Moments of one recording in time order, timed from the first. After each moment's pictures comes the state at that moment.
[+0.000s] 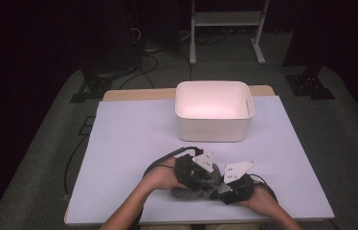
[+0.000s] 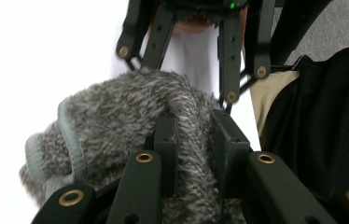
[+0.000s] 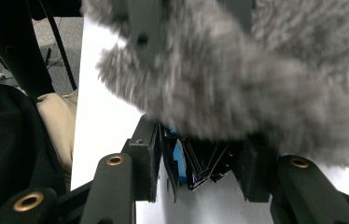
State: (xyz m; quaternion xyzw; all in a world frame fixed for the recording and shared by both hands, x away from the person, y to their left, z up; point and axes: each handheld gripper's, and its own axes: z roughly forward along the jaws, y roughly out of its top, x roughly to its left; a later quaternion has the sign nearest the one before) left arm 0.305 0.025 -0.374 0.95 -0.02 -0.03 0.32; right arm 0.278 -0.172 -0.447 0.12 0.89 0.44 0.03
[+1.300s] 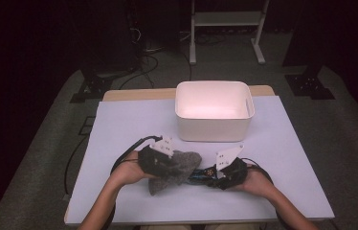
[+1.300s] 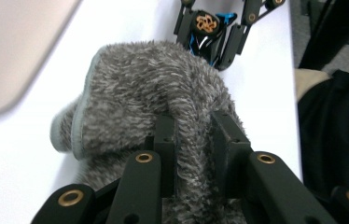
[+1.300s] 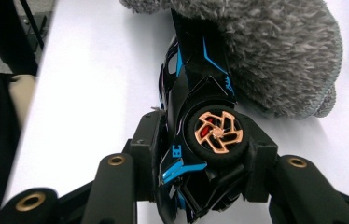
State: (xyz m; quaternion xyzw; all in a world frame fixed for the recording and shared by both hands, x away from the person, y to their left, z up) left arm 0.334 0.106 -0.365 0.94 0.09 0.01 0.34; right arm 0.321 -0.158 -0.430 0.06 0.91 0.40 0.04
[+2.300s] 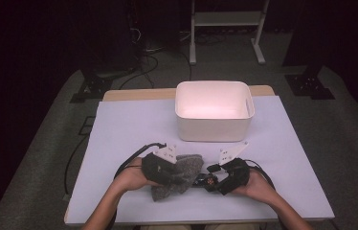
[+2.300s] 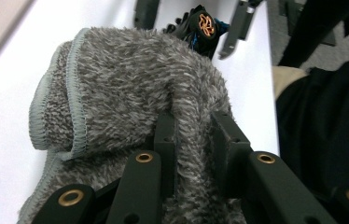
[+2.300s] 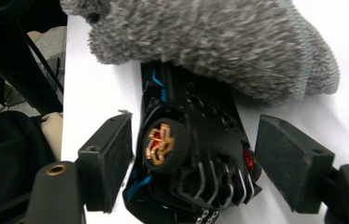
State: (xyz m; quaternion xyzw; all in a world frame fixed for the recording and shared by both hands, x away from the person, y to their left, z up) left arm 0.313 0.105 -0.385 0.93 0.07 -0.04 0.35; right arm 0.313 -0.163 -0.430 0.17 0.89 0.42 -0.02
